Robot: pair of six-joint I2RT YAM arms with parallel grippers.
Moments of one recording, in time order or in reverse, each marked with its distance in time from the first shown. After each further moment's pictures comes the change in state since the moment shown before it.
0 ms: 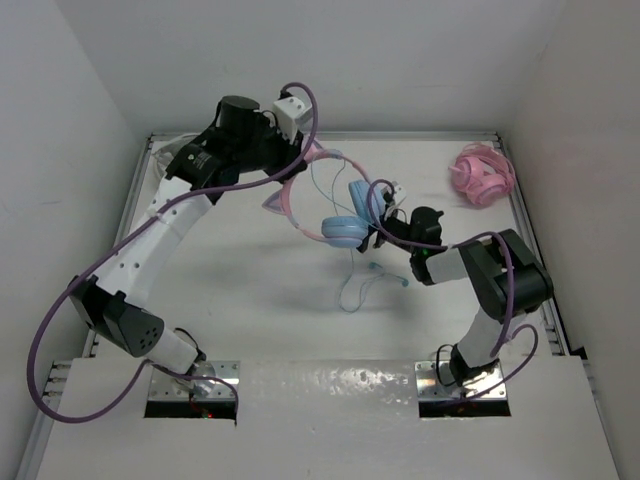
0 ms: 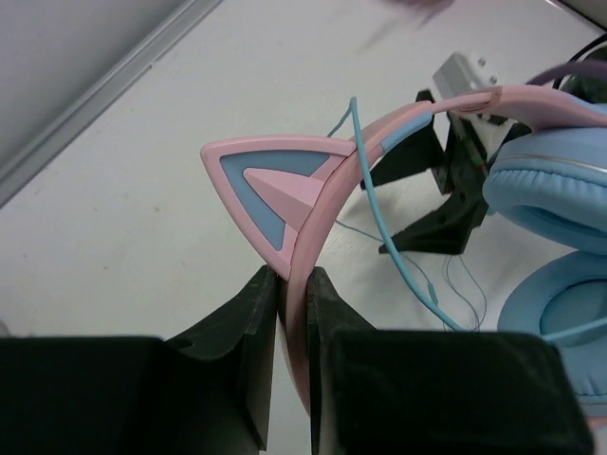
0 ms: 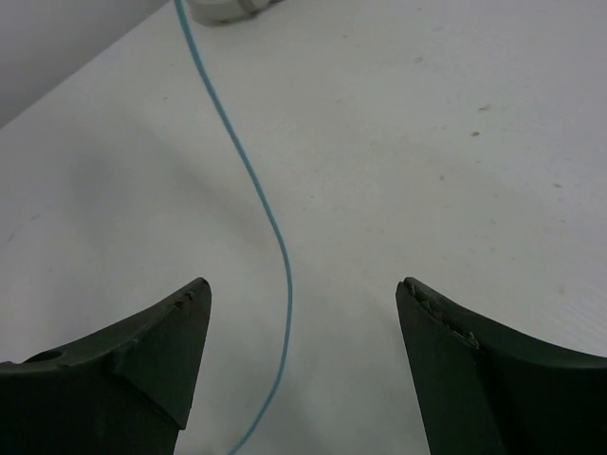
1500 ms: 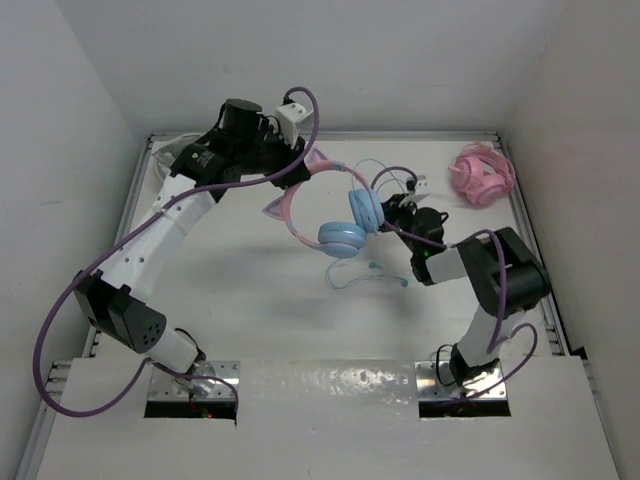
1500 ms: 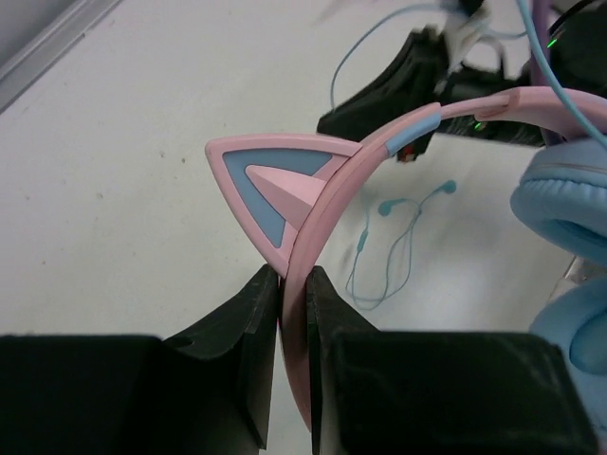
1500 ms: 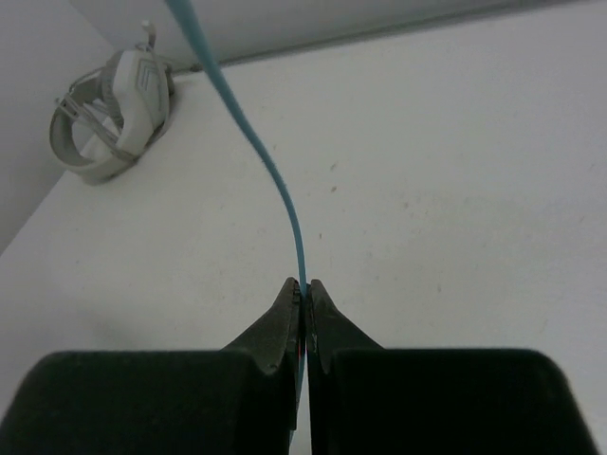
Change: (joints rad) left arm 0.016 0.021 0.015 -0.034 0.105 -0.038; right arm 0.003 0.063 -0.002 0.152 0.409 0.256
